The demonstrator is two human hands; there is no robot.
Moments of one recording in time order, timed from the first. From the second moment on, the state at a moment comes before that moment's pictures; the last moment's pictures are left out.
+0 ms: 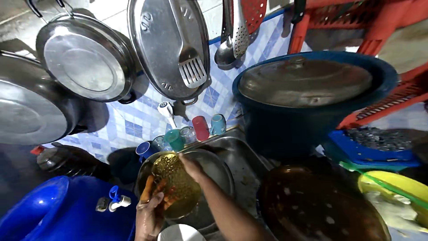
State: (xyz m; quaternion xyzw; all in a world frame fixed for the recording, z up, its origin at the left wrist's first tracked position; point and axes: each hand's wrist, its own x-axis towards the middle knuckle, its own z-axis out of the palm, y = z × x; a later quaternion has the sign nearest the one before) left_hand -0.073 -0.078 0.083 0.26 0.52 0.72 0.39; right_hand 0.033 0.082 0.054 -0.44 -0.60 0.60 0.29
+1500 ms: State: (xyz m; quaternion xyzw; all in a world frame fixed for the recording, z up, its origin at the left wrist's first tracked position) left_hand -0.097 -0.048 0.094 0.18 0.66 0.63 0.37; right_hand 0.014 -0.013 0.083 -0.28 -0.62 0.69 0.24
